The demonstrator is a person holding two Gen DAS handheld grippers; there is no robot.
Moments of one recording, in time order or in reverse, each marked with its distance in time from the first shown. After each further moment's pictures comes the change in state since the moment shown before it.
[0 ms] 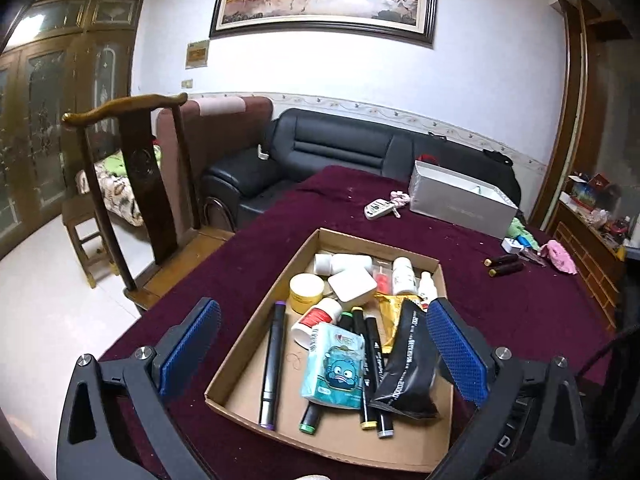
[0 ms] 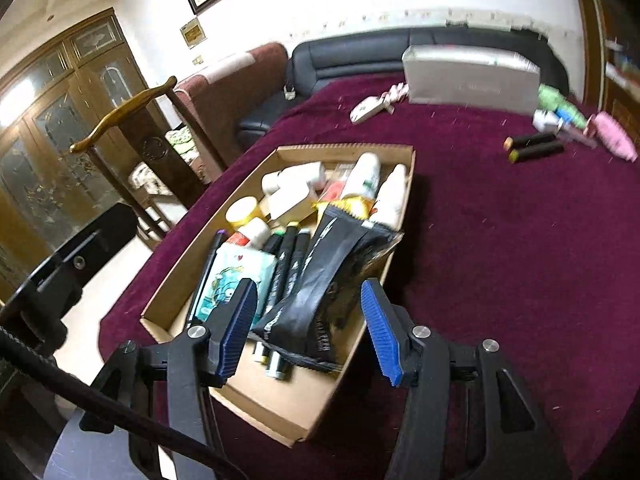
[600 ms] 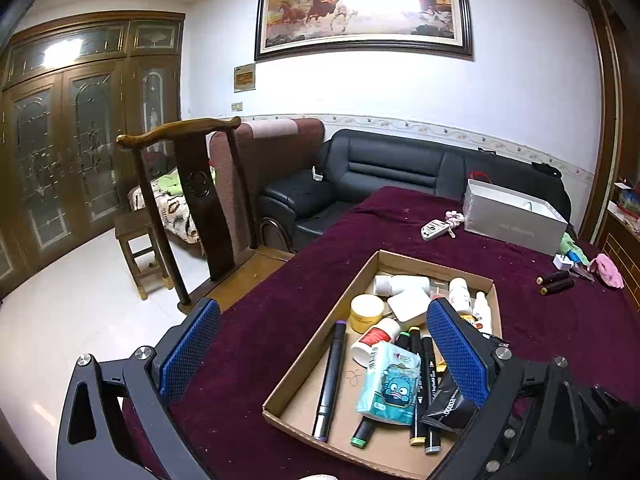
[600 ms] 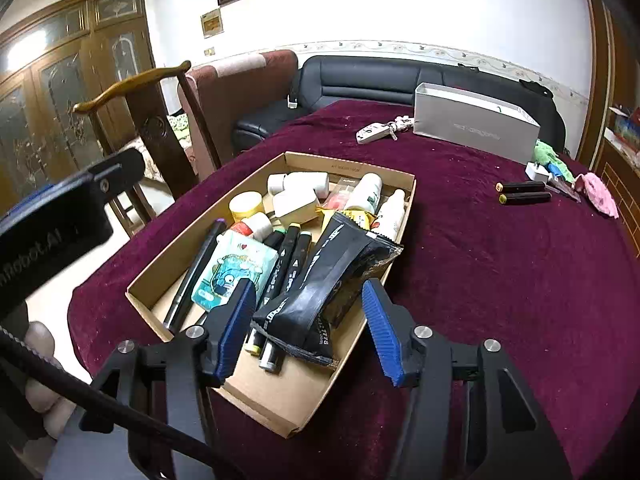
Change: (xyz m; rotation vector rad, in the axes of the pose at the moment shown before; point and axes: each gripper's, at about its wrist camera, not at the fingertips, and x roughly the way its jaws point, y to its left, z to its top) left arm -0.008 0.013 0.000 -0.012 -0.072 0.202; right arm -0.002 0.027 -0.013 -0.166 -0.022 -0.077
